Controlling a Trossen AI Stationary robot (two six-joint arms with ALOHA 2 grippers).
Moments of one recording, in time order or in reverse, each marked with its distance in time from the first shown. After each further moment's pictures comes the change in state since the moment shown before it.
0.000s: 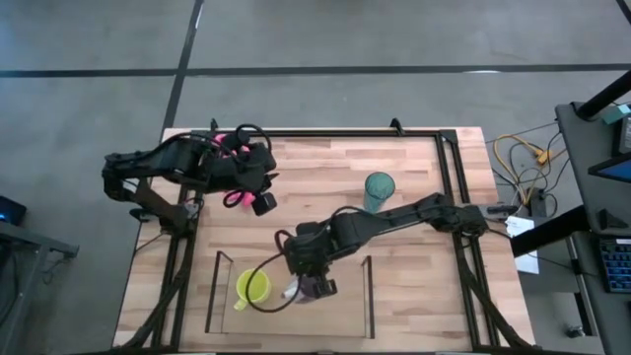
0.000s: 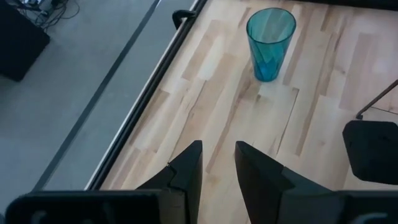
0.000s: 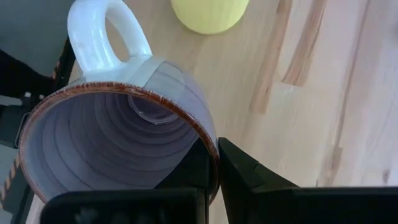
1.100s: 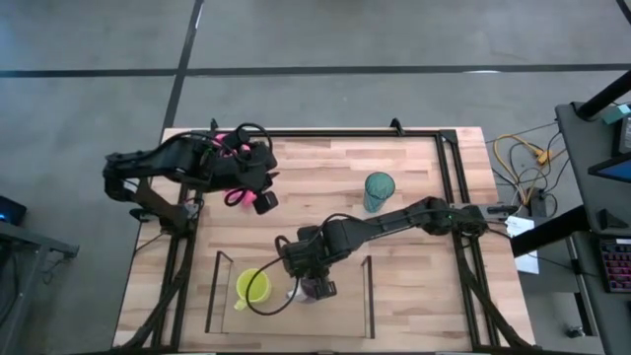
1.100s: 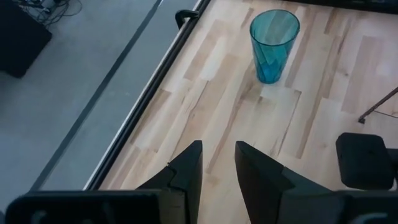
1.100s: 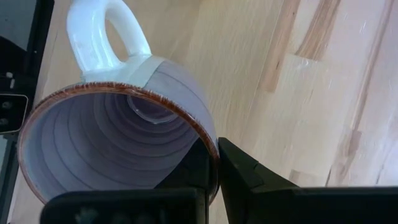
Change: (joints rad) left arm 0.008 0.005 -0.001 0.005 0.000 -0.010; right arm 0.002 0.067 -0.002 -0.043 0.003 0.003
